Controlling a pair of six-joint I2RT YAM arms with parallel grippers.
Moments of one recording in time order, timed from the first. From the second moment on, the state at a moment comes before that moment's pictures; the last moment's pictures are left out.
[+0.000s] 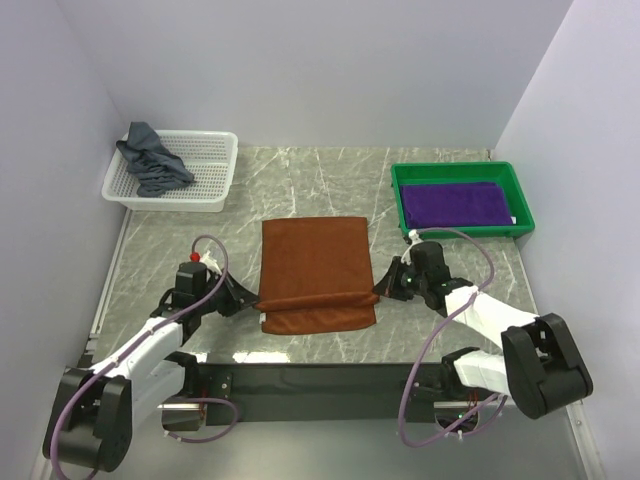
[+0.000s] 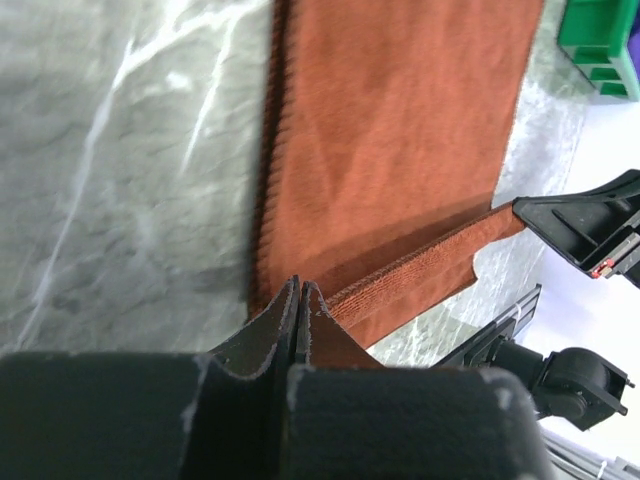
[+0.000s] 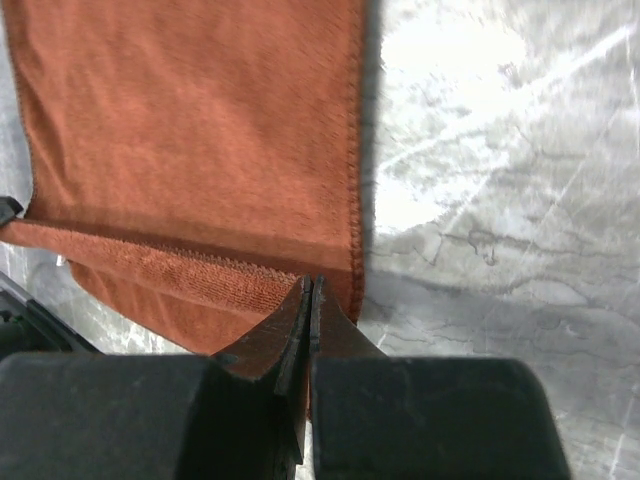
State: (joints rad) left arm -0.19 0.93 0.22 0.02 0.44 -0.82; right arm 0.32 1.19 0.40 -0.01 -0.33 0.59
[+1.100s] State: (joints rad) left arm -0.26 0.79 0.20 -0.06 0.36 -0.87; right arm 0.32 1.08 0.35 -0.05 -0.36 0.55
